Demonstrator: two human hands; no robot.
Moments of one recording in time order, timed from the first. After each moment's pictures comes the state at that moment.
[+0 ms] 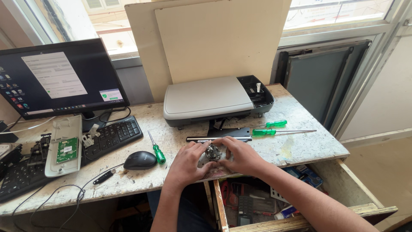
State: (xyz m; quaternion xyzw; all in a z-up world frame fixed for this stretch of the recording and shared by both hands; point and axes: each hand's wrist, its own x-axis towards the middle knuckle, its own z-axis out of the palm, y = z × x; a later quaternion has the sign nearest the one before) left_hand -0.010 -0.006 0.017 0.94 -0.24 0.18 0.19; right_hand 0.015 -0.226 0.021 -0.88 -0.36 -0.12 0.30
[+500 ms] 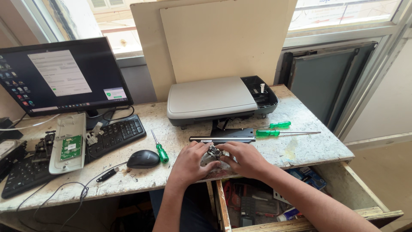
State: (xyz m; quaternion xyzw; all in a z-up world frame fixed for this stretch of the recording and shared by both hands) left_hand -0.008 -0.004 0.016 0.94 -0.23 0.18 0.19; right_hand 0.016 -0.227 0.013 -0.86 -0.40 -0.20 0.26
